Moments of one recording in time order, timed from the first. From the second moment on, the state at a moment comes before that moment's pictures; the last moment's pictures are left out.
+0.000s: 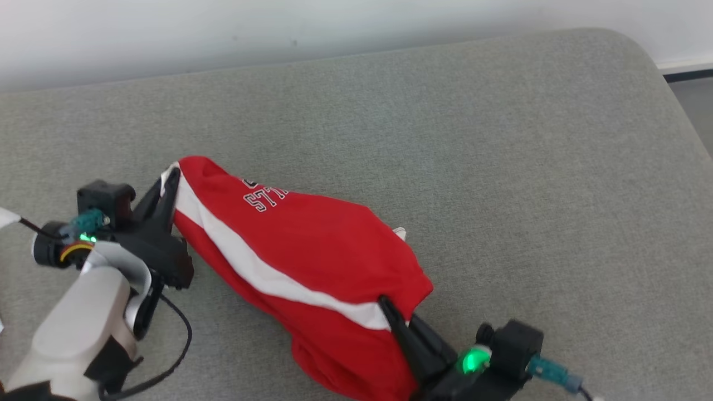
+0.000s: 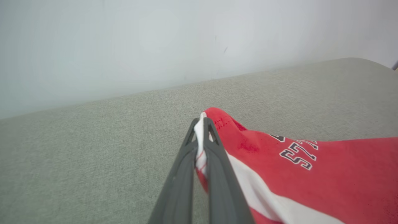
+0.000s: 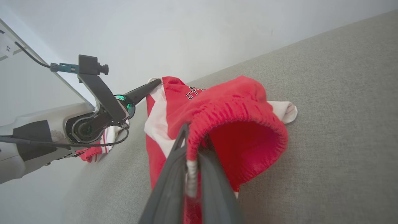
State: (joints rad) left arm -0.78 0.36 -0.56 0.85 -0.62 -0.13 -0.26; right arm -0.17 -0.16 0.64 0.14 0.63 0.13 -0.26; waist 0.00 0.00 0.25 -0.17
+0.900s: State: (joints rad) left arm -1.84 0.28 -0.48 1.00 -0.75 -0.05 0.01; right arm -1.62 -0.36 0.59 0.62 1.11 0.13 0.05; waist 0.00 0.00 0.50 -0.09
